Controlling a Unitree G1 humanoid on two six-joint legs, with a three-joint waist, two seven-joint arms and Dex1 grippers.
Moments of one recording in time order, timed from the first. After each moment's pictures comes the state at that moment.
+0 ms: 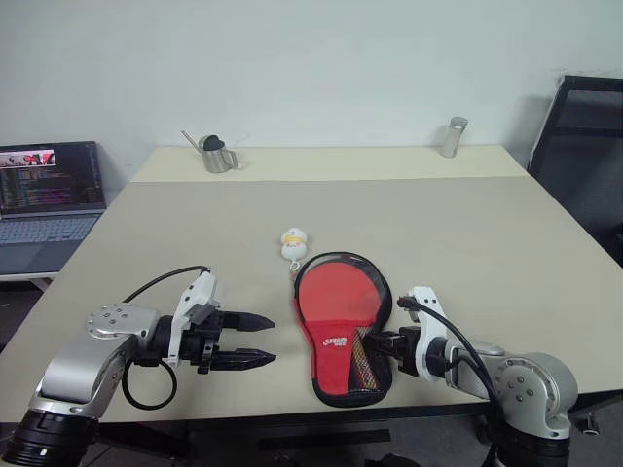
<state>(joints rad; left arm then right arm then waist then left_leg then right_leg) -0.22 0.86 0.08 -0.15 -0.54 0.49 -1.38 -0.30 -0.05 -0.19 -0.58 0.62 1.61 0.13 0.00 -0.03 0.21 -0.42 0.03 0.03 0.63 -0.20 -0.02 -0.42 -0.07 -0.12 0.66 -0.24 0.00</state>
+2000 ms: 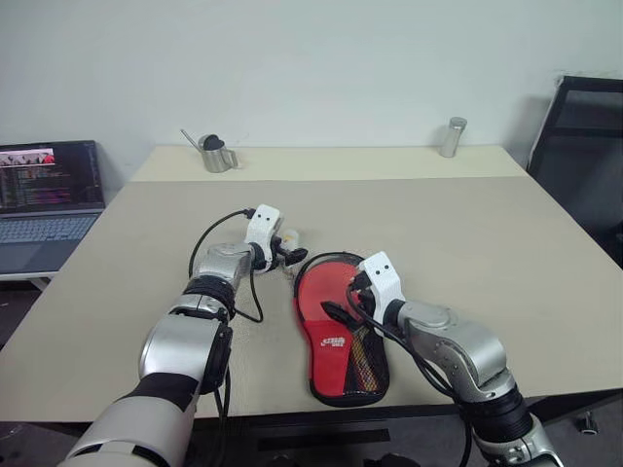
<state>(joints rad) -1.17 0.35 0.01 1.30 -0.04 0.16 -0.61 -0.48 -0.17 0.24 -0.30 0.32 1.00 0.27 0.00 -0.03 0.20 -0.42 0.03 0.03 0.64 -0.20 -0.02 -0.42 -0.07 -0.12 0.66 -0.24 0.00</state>
